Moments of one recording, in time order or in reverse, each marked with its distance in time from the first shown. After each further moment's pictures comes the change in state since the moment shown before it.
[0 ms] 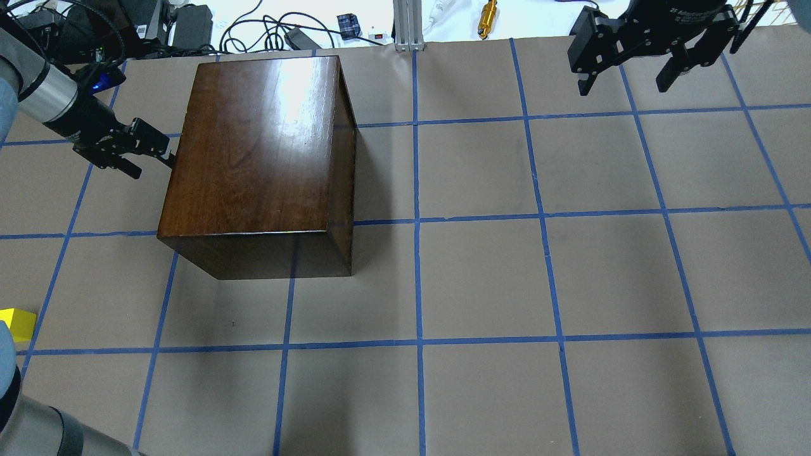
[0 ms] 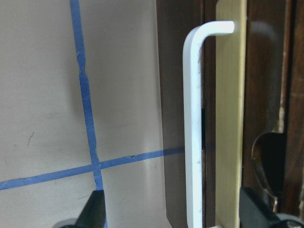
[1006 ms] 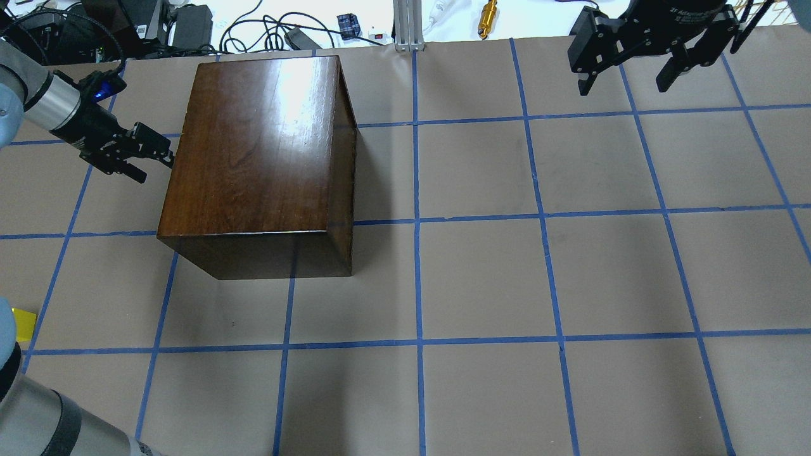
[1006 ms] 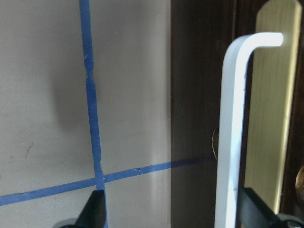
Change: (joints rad) left arm 0.016 -0.044 0.005 0.012 -0.040 0.000; right arm 0.000 0.000 0.000 0.000 0.000 0.000
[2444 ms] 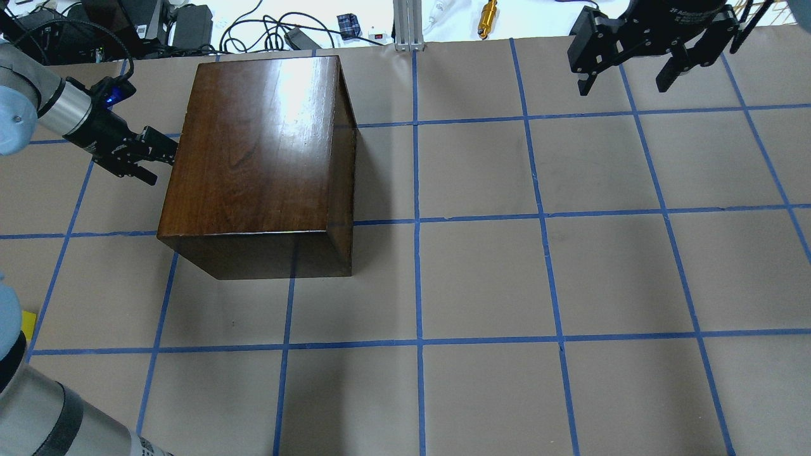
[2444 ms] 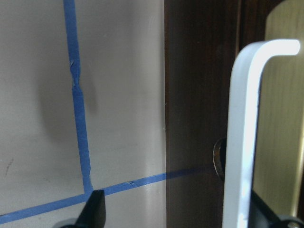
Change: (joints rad) left arm -0.002 -0.030 -0.003 0.023 -0.023 0.014; right arm 0.000 0.000 0.000 0.000 0.000 0.000
